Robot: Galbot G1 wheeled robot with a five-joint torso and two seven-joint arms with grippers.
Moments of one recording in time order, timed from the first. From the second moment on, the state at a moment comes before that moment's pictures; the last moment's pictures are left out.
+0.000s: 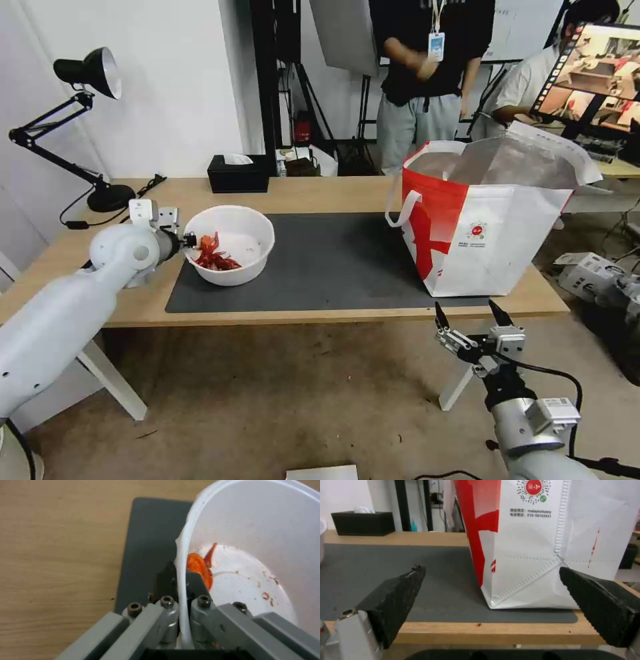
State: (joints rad) left arm 0.47 -0.68 0.00 -1.73 -1.46 0.70 -0.67; right arm -1.75 1.11 0.53 2.28 0.34 0.00 0.27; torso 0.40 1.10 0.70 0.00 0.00
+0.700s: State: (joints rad) left arm -0.08 -0.99 0.25 -1.78 -1.90 0.72 -1.06; right arm -1.76 1.11 0.55 2.28 0.33 0.00 0.27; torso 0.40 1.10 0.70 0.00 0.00
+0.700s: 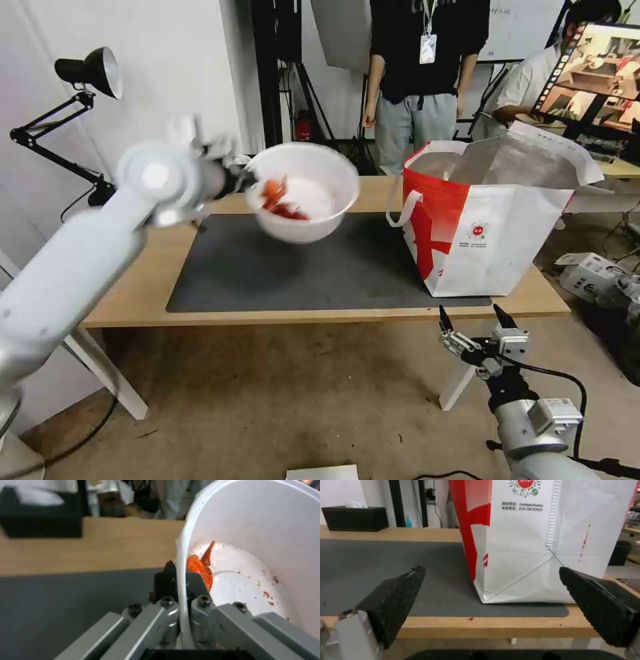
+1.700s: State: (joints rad) left arm -0.37 -1.61 0.42 -1.16 -1.53 0.65 -0.87; right arm -1.75 1.13 0.52 2.30 0.32 0.00 0.27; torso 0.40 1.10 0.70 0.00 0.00
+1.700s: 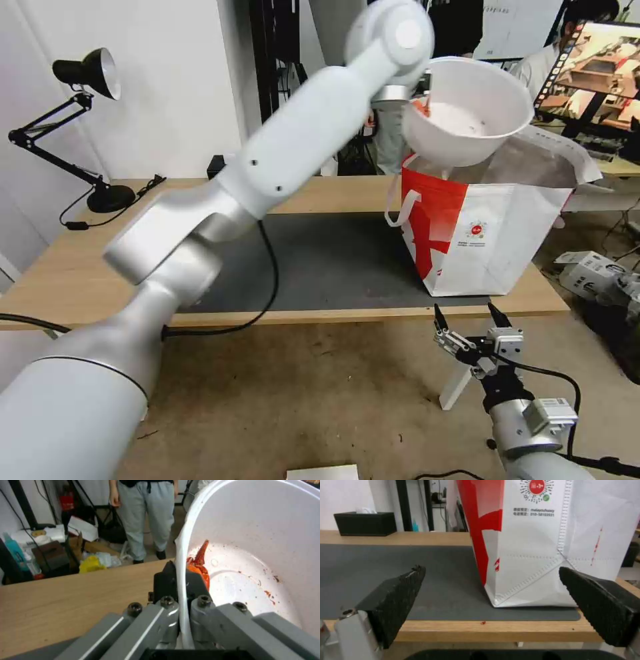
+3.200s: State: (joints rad) left arm -0.22 -1.57 0.52 -1.33 -1.42 0.62 -0.73; right arm -1.73 1.16 0.48 2.28 0.29 0.00 0.27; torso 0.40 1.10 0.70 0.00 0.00
